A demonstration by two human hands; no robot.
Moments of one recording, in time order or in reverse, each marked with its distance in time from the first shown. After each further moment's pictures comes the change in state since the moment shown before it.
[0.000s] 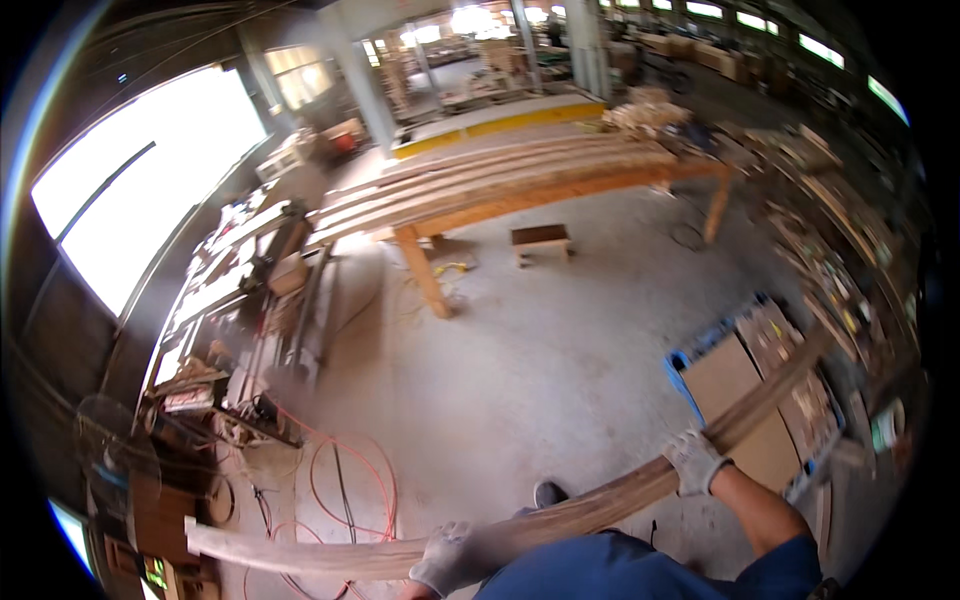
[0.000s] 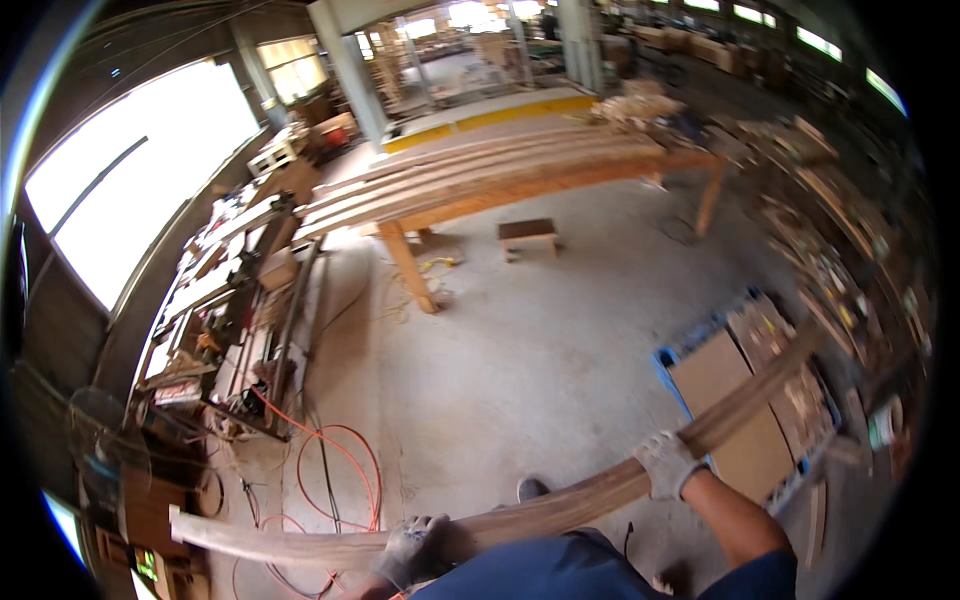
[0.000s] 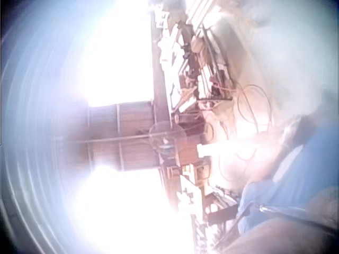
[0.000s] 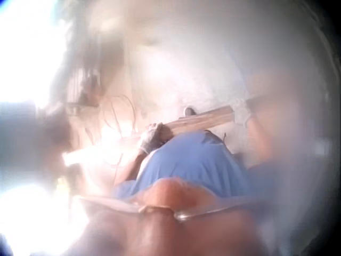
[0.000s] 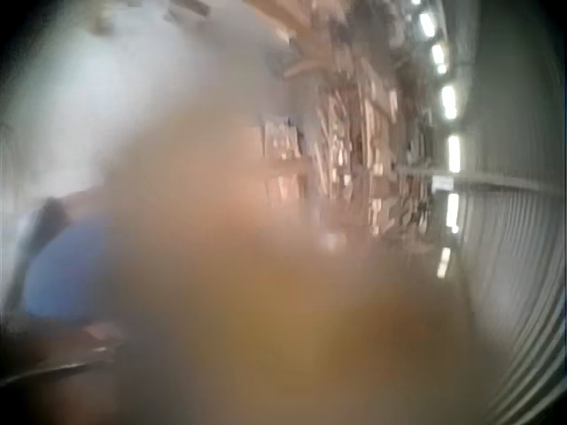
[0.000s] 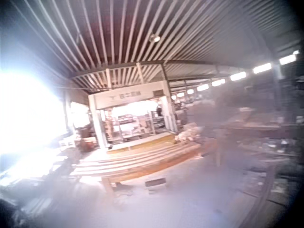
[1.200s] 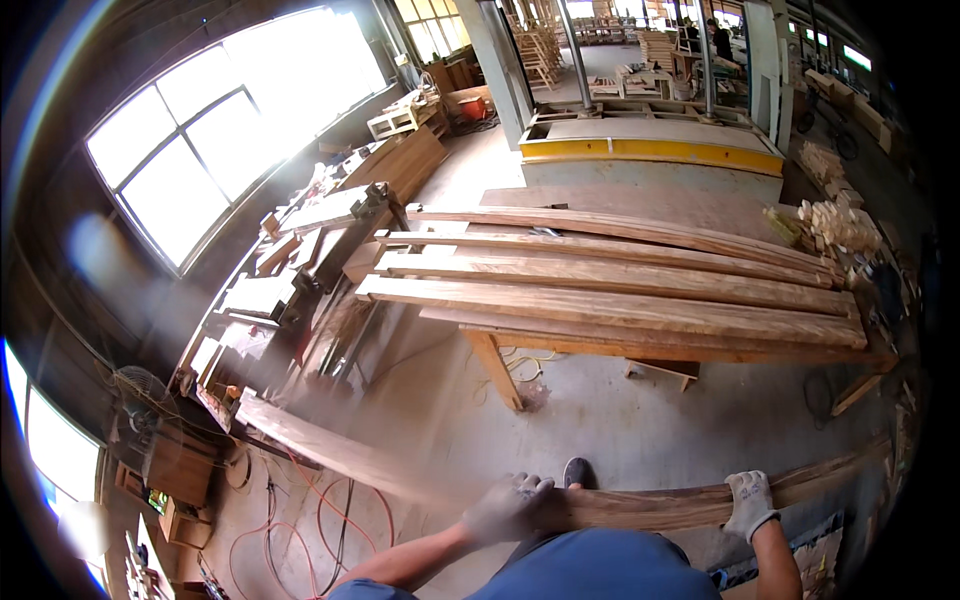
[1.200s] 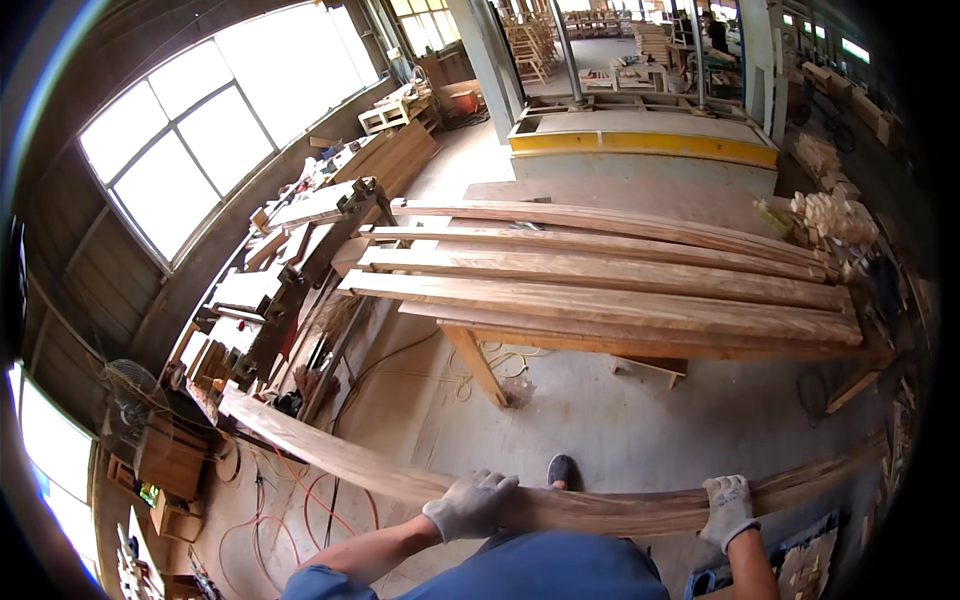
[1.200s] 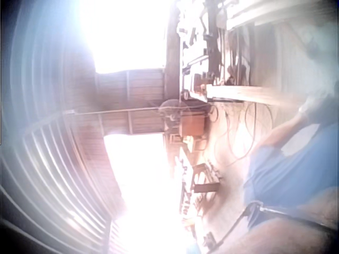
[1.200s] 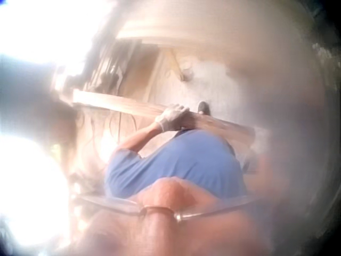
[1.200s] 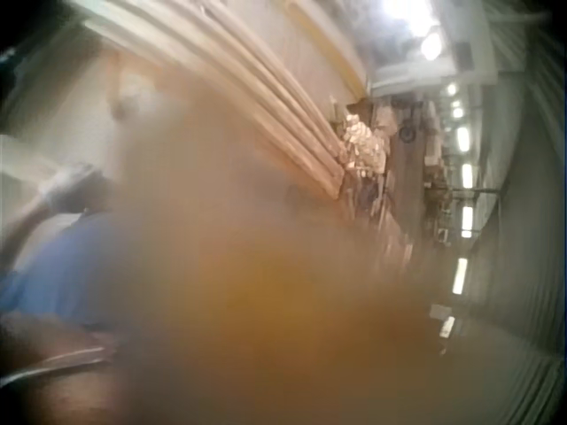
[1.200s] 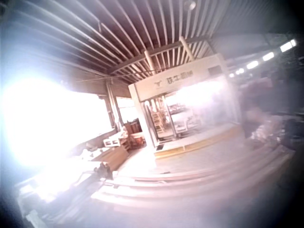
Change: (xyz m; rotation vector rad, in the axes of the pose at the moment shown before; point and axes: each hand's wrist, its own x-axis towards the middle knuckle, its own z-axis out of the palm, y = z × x) left_hand 0.605 -0.162 -0.286 -0.117 0.180 0.043; right_hand 0.534 0.425 -0.114 0.202 0.060 0.049
